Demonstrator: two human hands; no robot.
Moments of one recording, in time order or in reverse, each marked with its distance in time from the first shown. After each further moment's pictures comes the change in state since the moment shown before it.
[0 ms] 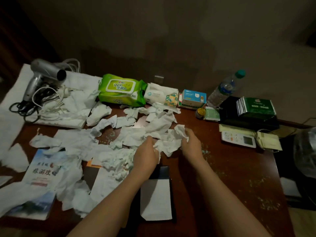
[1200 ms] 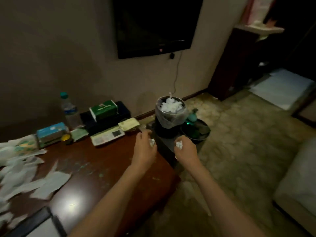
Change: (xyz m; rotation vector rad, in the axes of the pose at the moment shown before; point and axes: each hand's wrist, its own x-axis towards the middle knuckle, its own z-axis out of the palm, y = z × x) left_hand -0.220 0.311 0.182 -0.172 -0.384 0.620; right_hand -0.245 0.226 -0.313 0.082 0.610 0.291
